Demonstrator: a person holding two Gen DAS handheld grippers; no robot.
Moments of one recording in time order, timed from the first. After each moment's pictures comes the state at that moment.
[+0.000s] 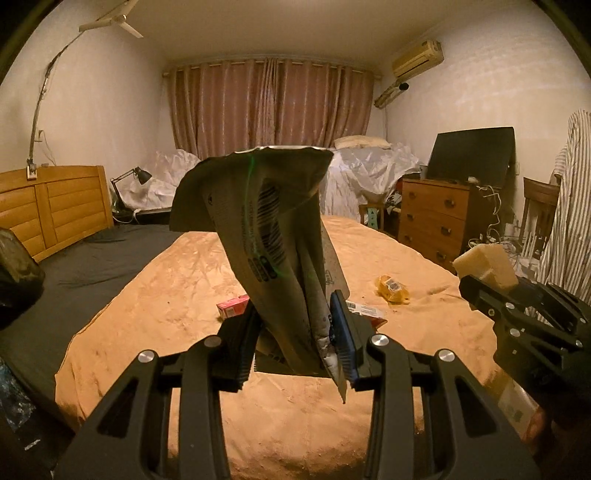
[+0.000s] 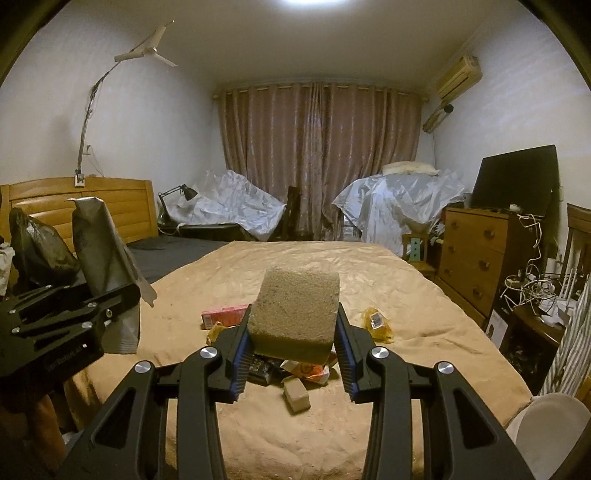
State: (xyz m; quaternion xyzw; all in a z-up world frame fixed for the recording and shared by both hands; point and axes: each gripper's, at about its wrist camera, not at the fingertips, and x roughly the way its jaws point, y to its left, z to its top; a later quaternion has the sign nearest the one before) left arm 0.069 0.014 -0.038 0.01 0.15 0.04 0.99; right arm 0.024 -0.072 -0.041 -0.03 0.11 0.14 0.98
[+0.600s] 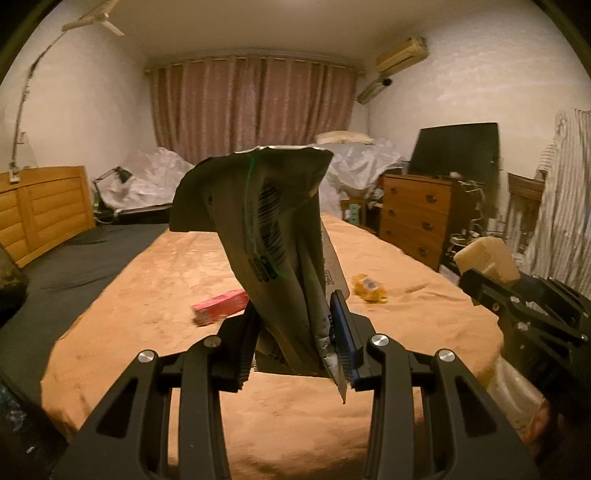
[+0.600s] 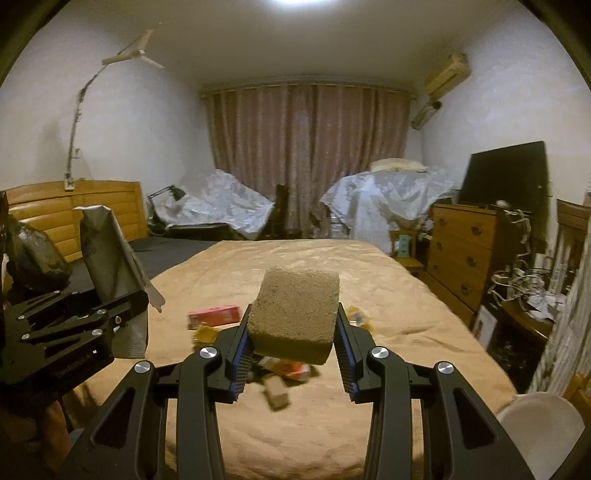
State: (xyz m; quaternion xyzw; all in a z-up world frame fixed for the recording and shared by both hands) left arm 0.075 -0.007 -0.034 0.01 0.16 -0.01 0.99; right arm 0.012 -0.098 -0.014 -0.02 0.12 0.10 0.99
